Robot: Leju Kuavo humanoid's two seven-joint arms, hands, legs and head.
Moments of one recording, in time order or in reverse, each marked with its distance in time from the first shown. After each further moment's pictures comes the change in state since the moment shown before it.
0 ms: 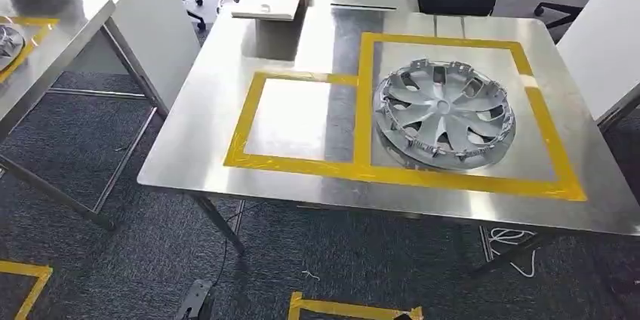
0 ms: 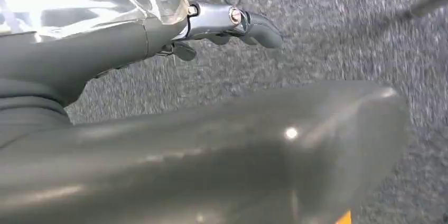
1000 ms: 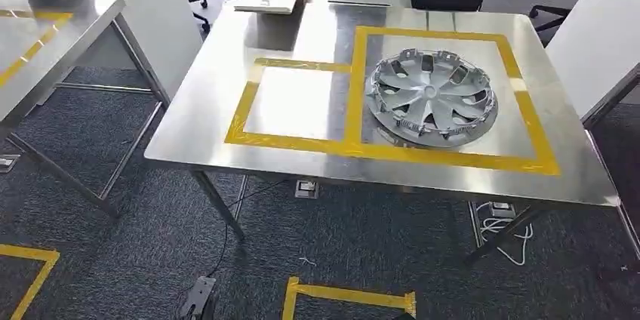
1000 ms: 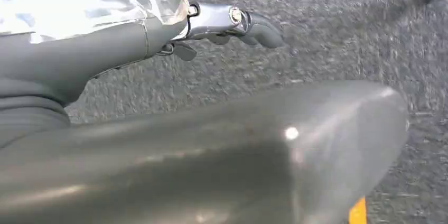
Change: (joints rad) left arm -0.014 -0.006 -0.011 0.003 0.007 0.004 -0.002; right arm 0.002 -0.004 0.036 -0.001 -0.035 -0.011 0.000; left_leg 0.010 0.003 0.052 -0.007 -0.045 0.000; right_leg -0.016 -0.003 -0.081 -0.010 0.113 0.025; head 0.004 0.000
